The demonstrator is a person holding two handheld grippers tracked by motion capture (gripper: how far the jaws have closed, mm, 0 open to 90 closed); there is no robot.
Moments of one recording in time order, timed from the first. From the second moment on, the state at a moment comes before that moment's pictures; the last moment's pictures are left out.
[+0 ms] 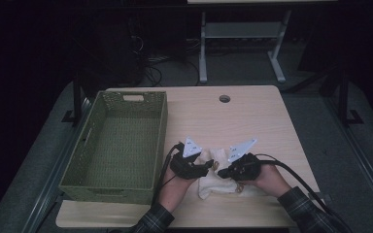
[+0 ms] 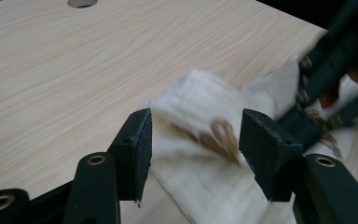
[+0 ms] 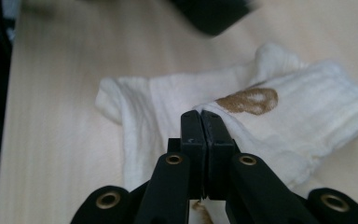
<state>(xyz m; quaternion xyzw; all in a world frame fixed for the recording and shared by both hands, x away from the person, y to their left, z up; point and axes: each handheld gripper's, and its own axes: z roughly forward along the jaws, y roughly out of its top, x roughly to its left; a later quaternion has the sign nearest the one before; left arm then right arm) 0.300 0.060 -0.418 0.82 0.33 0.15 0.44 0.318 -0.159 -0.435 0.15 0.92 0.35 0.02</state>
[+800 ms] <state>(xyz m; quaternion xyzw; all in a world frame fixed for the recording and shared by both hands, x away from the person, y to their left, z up) 0.298 0.023 -0.425 0.86 0.27 0.10 0.43 0.347 -0.242 -0.426 0.26 0.88 0.40 0.03</state>
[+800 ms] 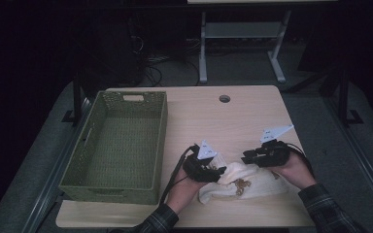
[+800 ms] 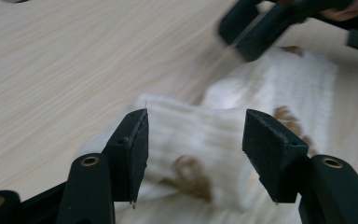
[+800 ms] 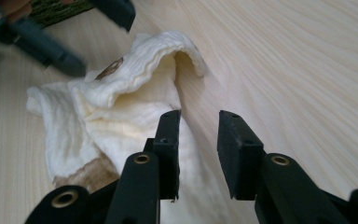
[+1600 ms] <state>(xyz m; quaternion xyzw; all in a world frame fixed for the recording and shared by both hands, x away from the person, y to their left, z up) 0.300 0.046 -0.426 0.86 0.31 0.12 0.38 0.314 -0.236 -0.412 0.20 0.88 0.43 0.01</state>
